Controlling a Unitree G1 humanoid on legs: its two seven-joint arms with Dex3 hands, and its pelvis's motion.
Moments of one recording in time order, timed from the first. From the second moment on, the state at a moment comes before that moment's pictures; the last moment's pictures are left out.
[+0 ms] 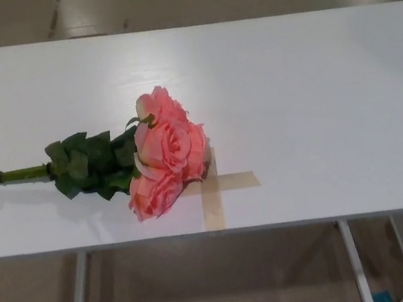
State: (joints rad) left_arm -0.09 0.46 0.25 1.29 0.02 -0.08 -0.19; right_arm -0.10 -0.27 -0.11 1.30 -0.13 -0.16 -0.05
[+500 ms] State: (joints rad) left_arm -0.07 0.46 0.28 1.26 0.00 -0.16 -0.23; right_arm -0.10 -0.27 -0.11 1.31 -0.13 -0.19 -0.05
